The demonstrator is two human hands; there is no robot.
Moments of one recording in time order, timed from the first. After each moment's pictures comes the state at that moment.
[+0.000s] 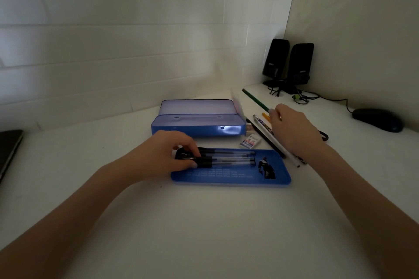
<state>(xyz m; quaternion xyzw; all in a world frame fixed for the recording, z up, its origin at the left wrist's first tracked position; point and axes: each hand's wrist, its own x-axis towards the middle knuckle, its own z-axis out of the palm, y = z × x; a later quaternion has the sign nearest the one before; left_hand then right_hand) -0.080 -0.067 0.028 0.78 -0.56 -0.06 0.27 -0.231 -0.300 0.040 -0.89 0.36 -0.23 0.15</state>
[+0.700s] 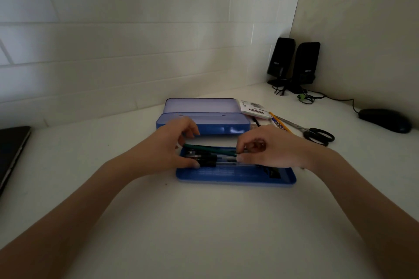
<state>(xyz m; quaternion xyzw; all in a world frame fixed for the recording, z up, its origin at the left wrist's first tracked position) -0.080 -0.065 0.033 0.79 -0.53 -0.07 0.30 -0.238 -0.256 0.052 -0.97 0.03 -0.03 0.23</state>
